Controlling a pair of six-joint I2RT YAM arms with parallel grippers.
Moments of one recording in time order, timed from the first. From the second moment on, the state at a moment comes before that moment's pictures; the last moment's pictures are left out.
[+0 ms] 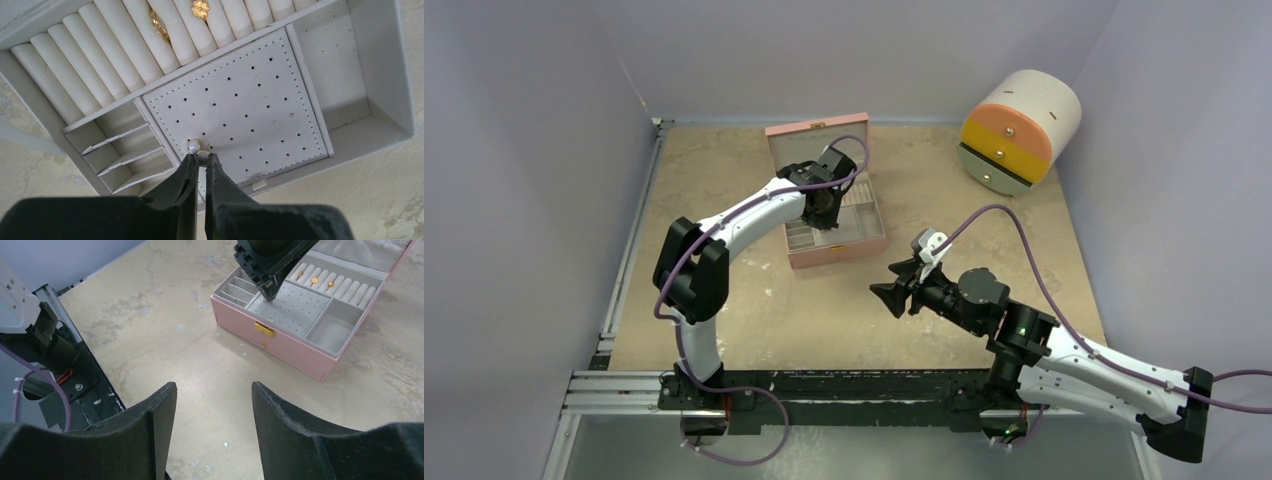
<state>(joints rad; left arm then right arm) -0.63 1.89 1.57 -0.79 -0.21 -0.35 1.06 0.68 0.59 -0.09 0.17 0.19</state>
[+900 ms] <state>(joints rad) -0.63 1.87 1.54 -0.77 -0.21 -0.35 1.06 0.69 0.59 -0.09 0.16 0.20</state>
